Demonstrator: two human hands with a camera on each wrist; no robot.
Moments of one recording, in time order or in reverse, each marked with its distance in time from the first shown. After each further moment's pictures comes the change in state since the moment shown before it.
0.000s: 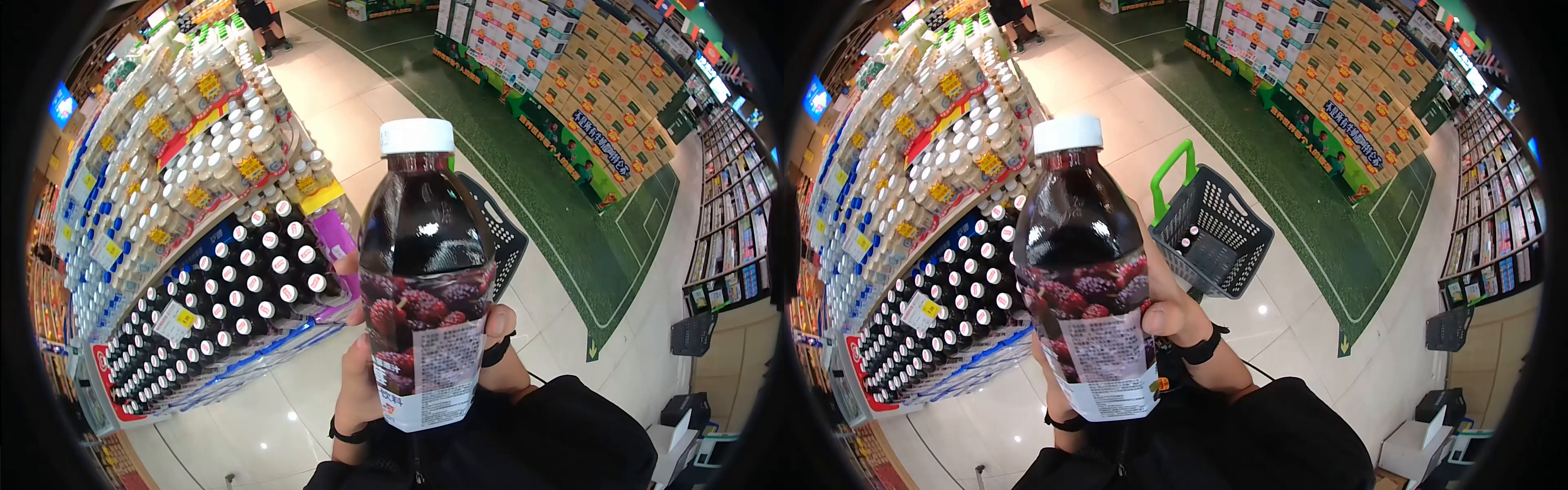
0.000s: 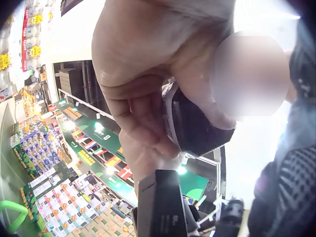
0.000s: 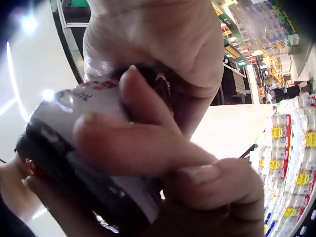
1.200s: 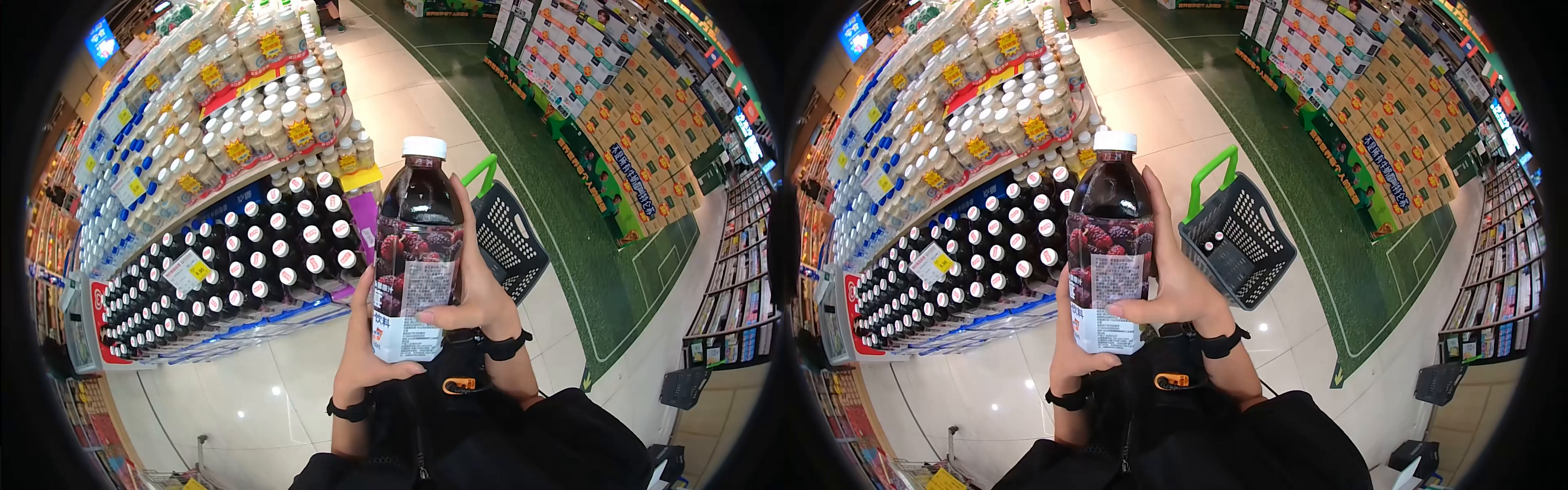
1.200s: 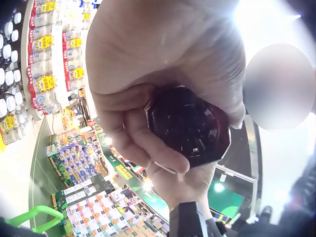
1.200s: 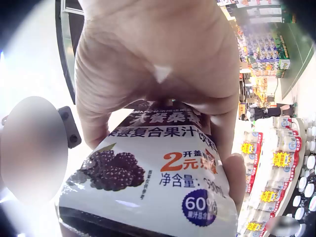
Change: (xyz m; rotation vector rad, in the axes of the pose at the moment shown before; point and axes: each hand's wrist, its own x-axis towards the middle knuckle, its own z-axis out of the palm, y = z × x) left_hand -0.017 -0.012 -0.040 0.276 0.251 0.139; right_hand 0.033 0.022 -0.001 -0.617 -0.144 0.021
